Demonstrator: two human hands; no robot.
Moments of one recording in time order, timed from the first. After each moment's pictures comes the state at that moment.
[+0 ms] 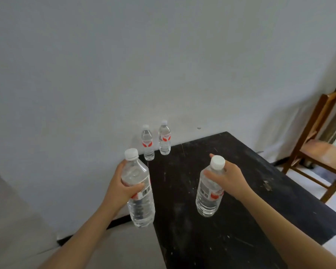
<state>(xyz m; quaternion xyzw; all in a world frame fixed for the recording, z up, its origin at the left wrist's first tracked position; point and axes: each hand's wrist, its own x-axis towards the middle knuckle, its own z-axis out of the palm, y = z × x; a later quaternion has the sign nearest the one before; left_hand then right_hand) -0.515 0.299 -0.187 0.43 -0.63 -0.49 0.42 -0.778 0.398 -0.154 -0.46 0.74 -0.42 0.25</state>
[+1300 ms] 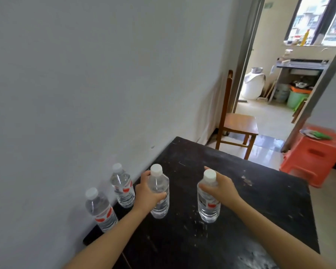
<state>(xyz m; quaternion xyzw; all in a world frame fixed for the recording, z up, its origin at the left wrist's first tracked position) -0.737 0.013 -0.261 0.28 -0.81 -0.49 0.17 -0.843 0.214 -0.219 -0.19 0.87 -0.43 0.15</state>
